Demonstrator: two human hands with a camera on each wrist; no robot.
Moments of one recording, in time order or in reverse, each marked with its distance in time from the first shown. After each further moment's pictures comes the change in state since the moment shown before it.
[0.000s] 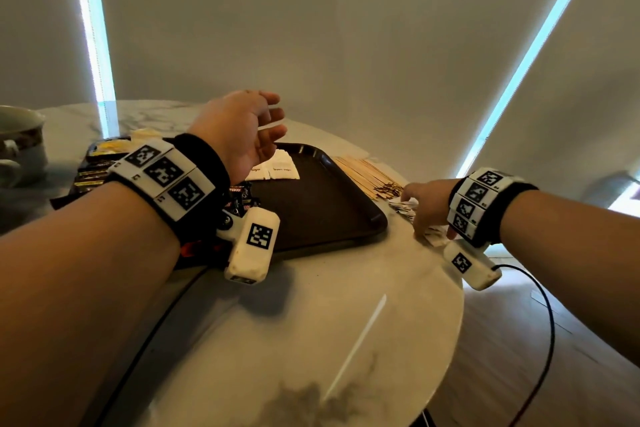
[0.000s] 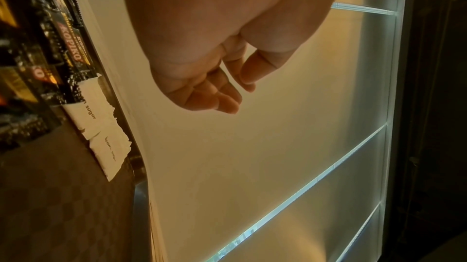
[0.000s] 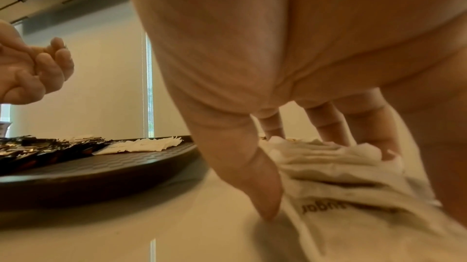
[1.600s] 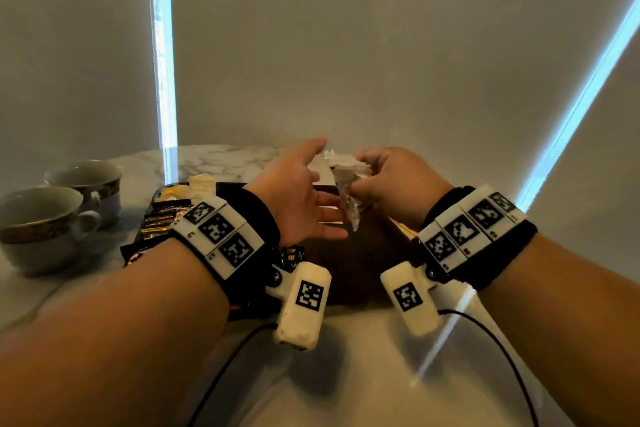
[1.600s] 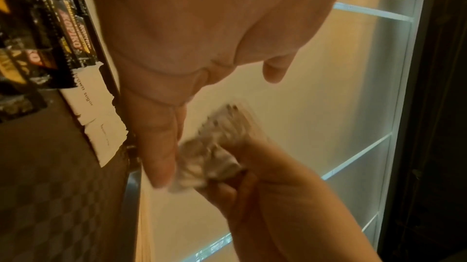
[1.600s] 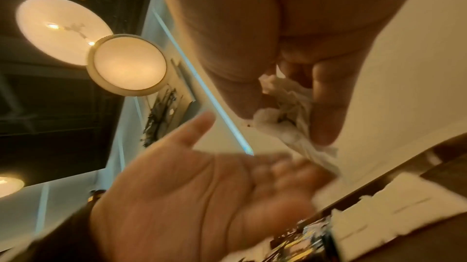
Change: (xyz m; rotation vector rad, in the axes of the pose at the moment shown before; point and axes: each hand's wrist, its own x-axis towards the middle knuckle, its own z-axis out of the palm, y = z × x) left_hand 0.003 0.001 -0.003 -0.104 -0.291 -0.357; right_hand -0.057 -0.116 -0.052 0.977 0.369 -0.693
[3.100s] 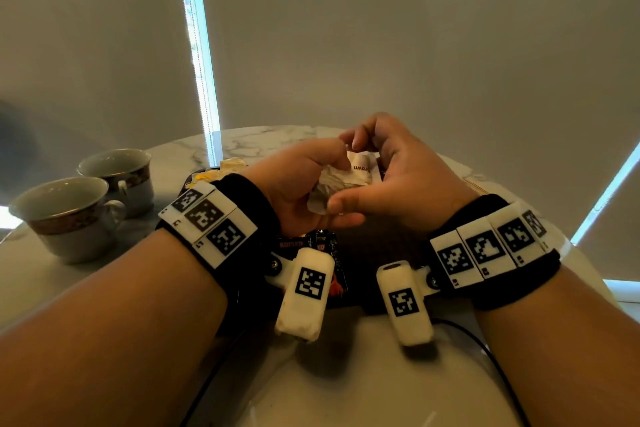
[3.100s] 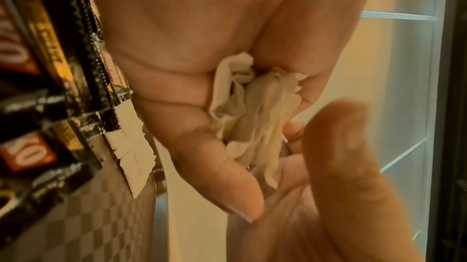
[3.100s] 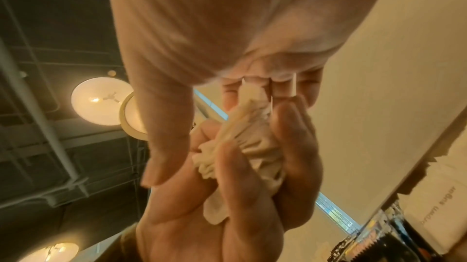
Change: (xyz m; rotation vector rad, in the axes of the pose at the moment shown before) left_hand 0.009 -0.001 -0.026 0.152 -0.102 0.028; right_hand 0.014 0.028 0.039 0.256 -0.159 -0.368
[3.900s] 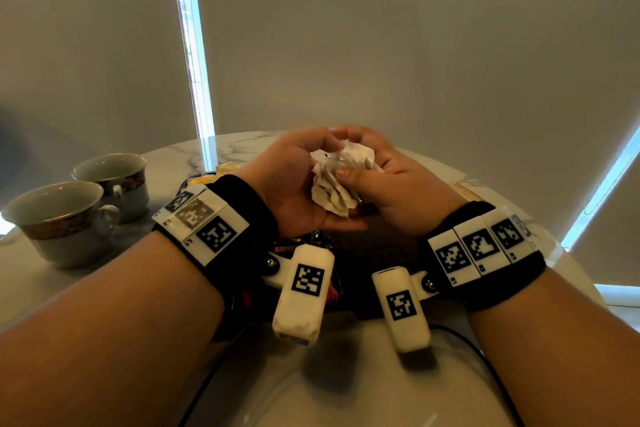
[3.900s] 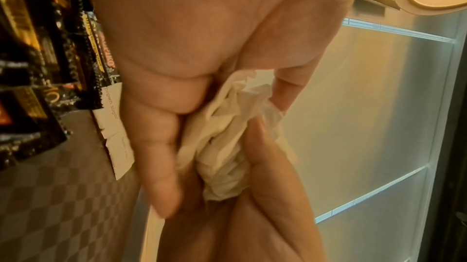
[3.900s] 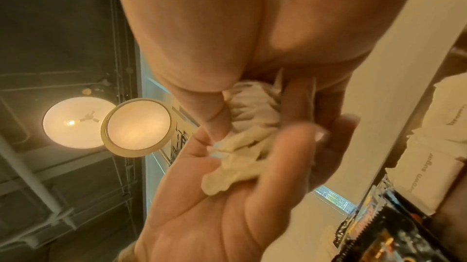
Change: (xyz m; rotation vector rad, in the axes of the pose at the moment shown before) left_hand -0.004 0.006 0.003 -0.035 0.025 -0.046; right_hand 0.004 0.006 0.003 0.256 -0.087 0.091
